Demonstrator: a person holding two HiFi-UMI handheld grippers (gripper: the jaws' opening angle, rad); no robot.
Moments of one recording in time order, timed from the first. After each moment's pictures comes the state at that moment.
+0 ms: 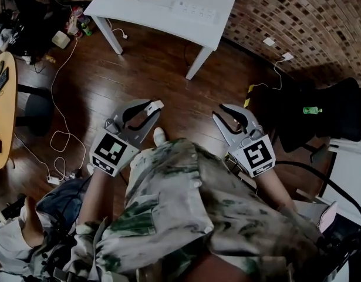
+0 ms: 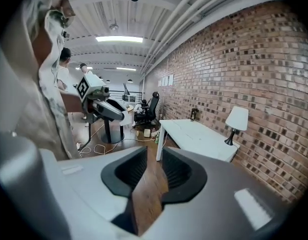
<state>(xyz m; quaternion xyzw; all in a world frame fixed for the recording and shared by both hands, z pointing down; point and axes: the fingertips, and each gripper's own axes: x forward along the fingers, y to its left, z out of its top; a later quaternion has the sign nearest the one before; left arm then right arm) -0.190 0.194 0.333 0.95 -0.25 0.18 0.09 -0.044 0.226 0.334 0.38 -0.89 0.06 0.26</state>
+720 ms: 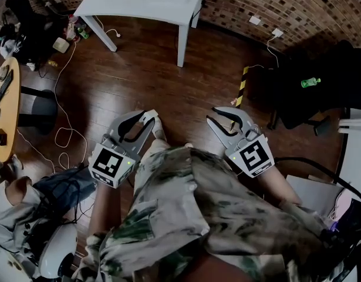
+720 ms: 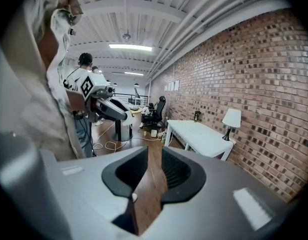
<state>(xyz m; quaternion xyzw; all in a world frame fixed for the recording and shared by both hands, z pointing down) -0.093 0.372 0.322 0.94 -0.28 0.19 0.10 0.052 0.400 0.326 0.35 -0.90 0.04 0.24</state>
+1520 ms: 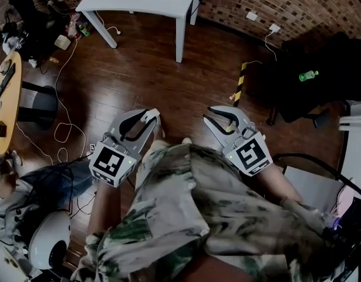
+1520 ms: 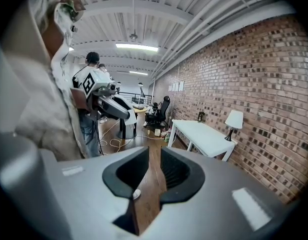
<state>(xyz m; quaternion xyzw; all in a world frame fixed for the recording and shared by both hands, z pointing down) -0.073 0.438 0.317 0.94 -0.27 0.18 0.08 0.054 0.466 0.328 0.34 -0.91 0.02 0.25</state>
